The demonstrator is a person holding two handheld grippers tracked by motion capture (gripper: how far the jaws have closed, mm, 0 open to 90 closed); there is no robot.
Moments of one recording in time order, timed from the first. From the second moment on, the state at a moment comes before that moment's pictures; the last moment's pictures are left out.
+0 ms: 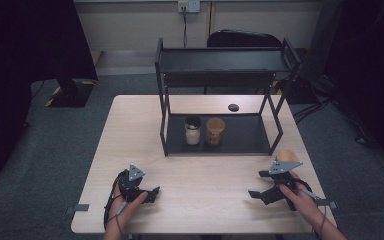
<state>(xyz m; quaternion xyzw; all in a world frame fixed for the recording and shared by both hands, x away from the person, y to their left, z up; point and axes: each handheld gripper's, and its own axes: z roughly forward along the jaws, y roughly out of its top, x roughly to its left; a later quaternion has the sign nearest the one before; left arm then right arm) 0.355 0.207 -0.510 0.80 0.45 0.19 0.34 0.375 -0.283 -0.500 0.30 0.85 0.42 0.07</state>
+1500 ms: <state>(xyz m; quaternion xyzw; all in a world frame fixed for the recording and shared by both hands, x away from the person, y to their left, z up) 0.355 0.207 -0.510 0.80 0.45 0.19 0.34 0.342 -0.339 -0.499 0.31 0.86 0.40 0.08</state>
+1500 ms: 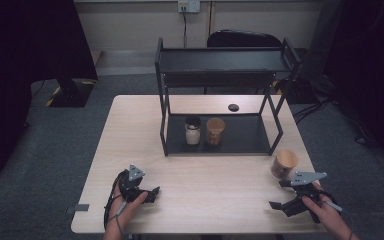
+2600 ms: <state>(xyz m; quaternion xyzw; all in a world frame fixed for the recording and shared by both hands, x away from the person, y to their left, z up) 0.355 0.207 -0.510 0.80 0.45 0.19 0.34 0.349 -0.361 -0.497 0.41 0.81 0.39 0.15</state>
